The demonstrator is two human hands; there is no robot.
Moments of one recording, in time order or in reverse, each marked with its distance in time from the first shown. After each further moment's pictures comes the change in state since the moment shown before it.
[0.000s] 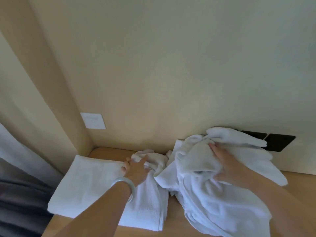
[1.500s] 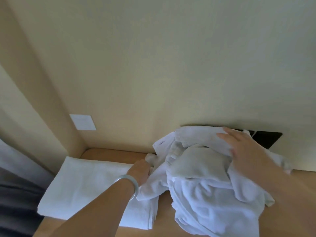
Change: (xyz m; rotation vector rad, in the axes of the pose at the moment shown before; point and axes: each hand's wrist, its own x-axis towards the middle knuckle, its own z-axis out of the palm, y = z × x) left_hand 0.004 0.033 0.017 0.296 -0.033 0.330; right_hand -0.033 0.020 -0.054 -0.372 0.373 -0.001
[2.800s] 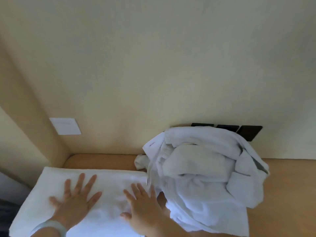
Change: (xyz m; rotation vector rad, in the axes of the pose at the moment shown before) left_hand -0.080 -0.153 0.046 -0.049 -0.012 -0.344; right_hand -0.025 -0.236 0.141 0.236 -0.531 -0.207
